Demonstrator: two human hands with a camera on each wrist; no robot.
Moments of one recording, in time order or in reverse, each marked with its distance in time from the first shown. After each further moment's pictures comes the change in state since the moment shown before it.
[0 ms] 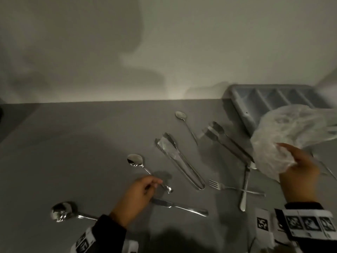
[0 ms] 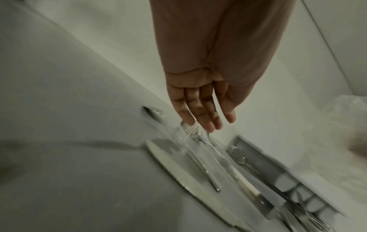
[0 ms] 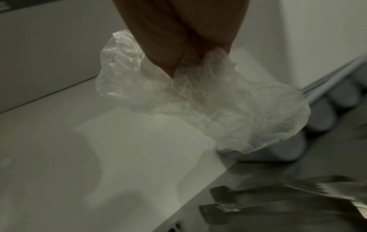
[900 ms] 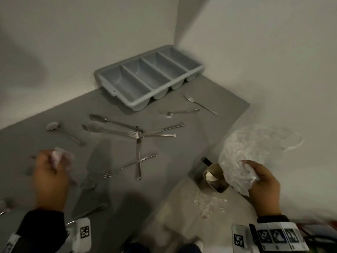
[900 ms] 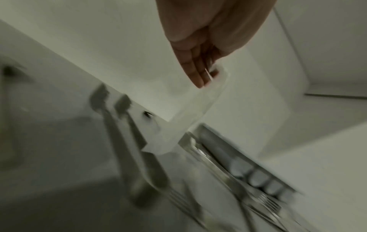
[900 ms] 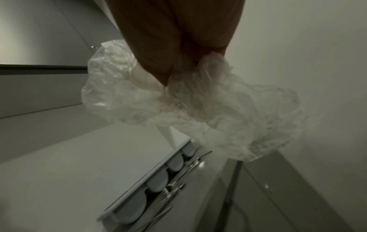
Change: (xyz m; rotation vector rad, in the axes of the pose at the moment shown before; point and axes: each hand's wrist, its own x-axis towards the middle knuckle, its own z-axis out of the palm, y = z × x) left_hand 0.056 0.119 0.123 0.043 0.333 0.198; right_hand -0.170 0.151 -0.241 -0.245 0.284 0.305
